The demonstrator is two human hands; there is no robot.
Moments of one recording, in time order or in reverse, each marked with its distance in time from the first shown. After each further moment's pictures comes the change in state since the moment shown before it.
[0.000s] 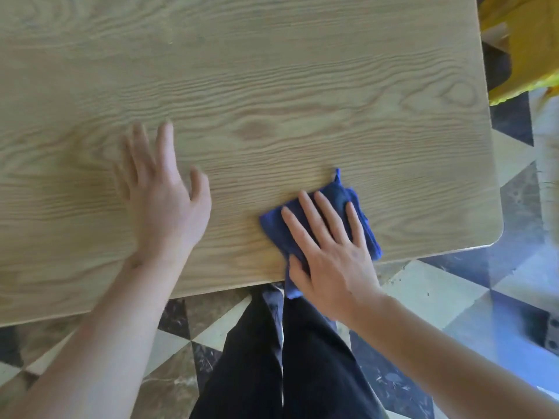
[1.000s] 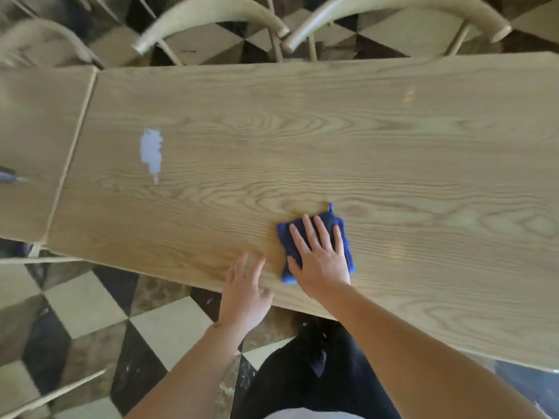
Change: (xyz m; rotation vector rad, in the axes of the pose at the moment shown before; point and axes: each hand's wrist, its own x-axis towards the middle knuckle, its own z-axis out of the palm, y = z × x) left_hand -0.090 -0.047 -0.078 0.056 -0.563 -0.395; right_hand 0.118 -0.104 -0.016 0.188 -0.149 -0.195
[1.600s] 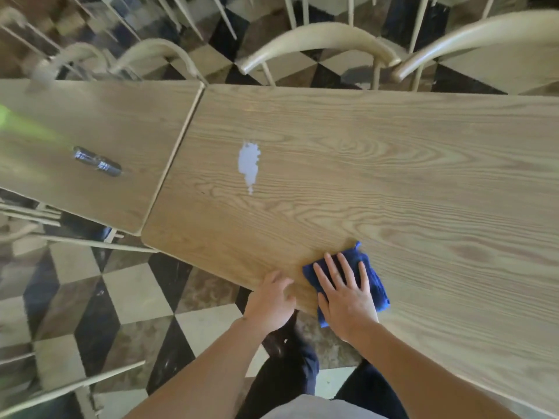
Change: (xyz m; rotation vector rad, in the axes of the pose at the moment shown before) left_hand 0.027 -0.132 -0.077 -0.126 -0.078 -0.048; right_hand 0.025 -0.132 0.042 -0.092 -0.102 -0.176
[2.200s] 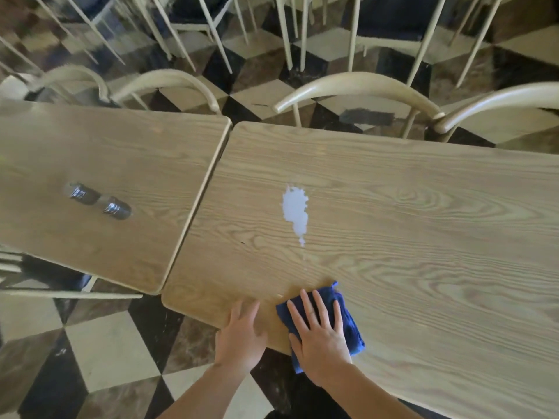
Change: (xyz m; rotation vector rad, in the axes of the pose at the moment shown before) left_hand 0.067 -0.171 -0.121 0.023 0.081 -0.106; right_hand 0.131 -0.182 0.023 -0.039 -0.061 0.064
